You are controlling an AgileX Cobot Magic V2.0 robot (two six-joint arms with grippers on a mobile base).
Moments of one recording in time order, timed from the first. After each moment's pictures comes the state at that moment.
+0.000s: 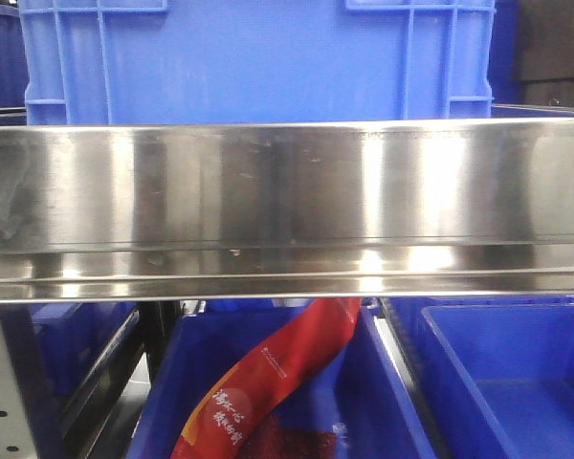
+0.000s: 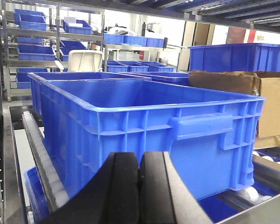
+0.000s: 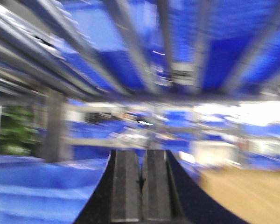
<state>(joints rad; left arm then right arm) -0.45 0.37 -0.46 -0.19 0.11 0.13 0.19 0.20 -0.30 0.12 -0.23 -0.09</state>
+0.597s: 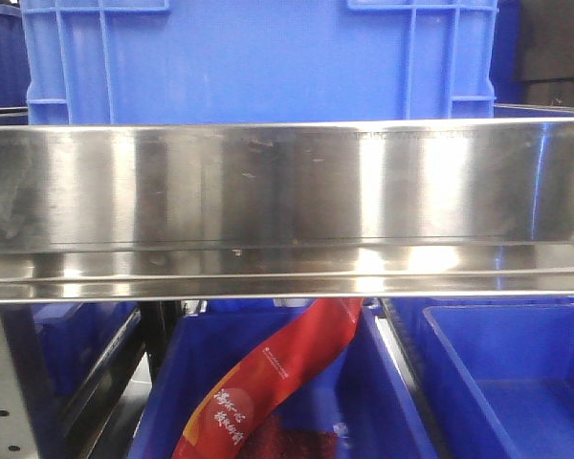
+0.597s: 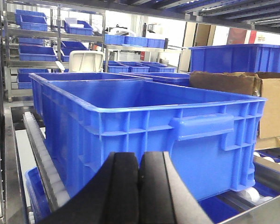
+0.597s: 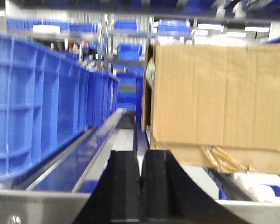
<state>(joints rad) -0.45 0.37 -0.46 -0.19 0.10 0.13 0.05 0.01 0.00 0.08 -0.08 -0.09</state>
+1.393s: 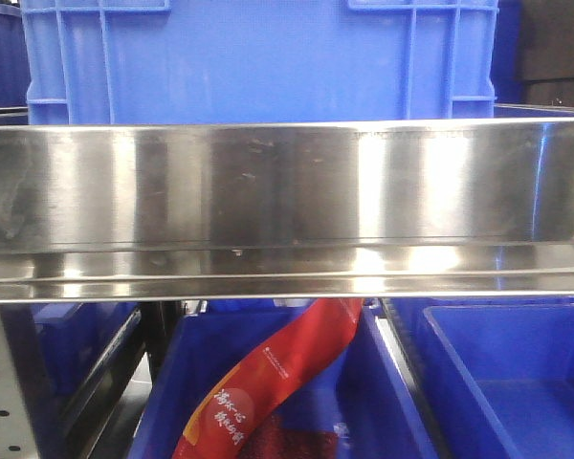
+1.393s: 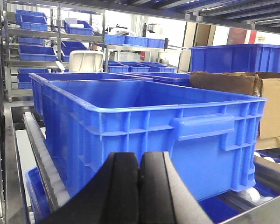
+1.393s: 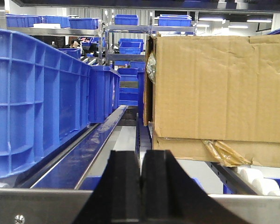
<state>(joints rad) -0.45 0.37 -0.46 -0.19 0.10 0.13 0.05 0.00 0.00 0.07 -0.07 -0.05</state>
